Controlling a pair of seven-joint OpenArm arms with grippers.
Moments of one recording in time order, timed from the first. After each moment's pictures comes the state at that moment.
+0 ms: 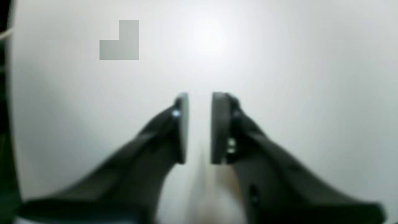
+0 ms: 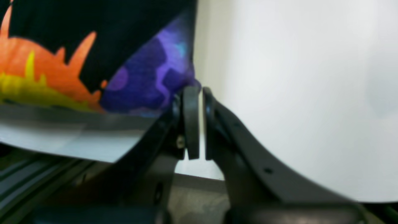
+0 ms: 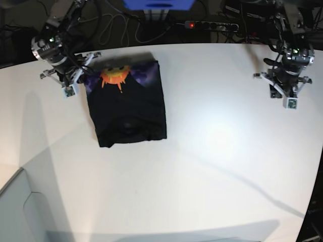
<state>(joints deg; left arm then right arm) 23.5 -20.1 -28.9 112.3 -19.0 -15.8 53.4 -20.1 -8.9 29.7 114.2 2.1 47.2 -58.2</state>
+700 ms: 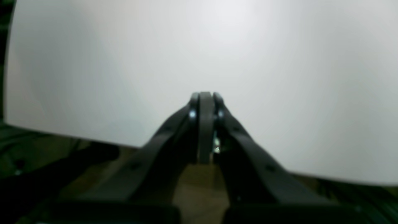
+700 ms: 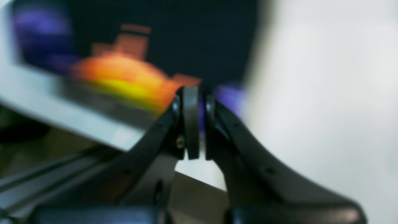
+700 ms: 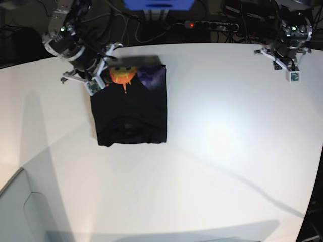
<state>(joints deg) 34.3 -13.3 -35.1 115.3 -19.5 -15.7 54.6 -26.1 -8.7 15.1 123.8 8.4 47.3 -58.8</state>
